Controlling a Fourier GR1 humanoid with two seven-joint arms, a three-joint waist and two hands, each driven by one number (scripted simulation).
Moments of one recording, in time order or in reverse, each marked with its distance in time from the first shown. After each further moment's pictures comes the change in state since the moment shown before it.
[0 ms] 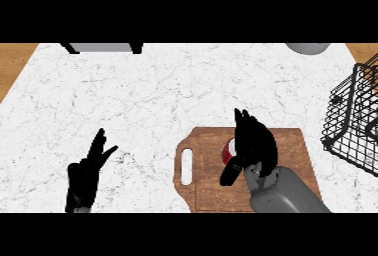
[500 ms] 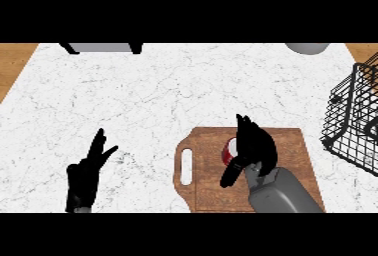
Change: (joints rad) left arm -0.001 -0.014 0.017 0.016 -0.003 -0.010 -0.027; right arm 0.046 0.048 -0.059 0.054 0.016 0.025 -0.026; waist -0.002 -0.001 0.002
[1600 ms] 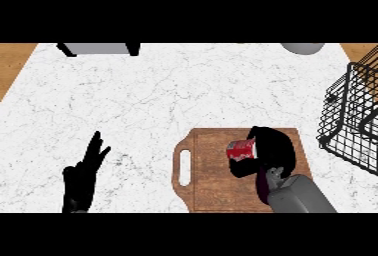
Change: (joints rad) left arm 0.031 -0.016 0.036 -0.023 -0.029 -0.021 0.017; right arm 0.105 -0.083 -0.057 0.042 0.189 0.003 -0.270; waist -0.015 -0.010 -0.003
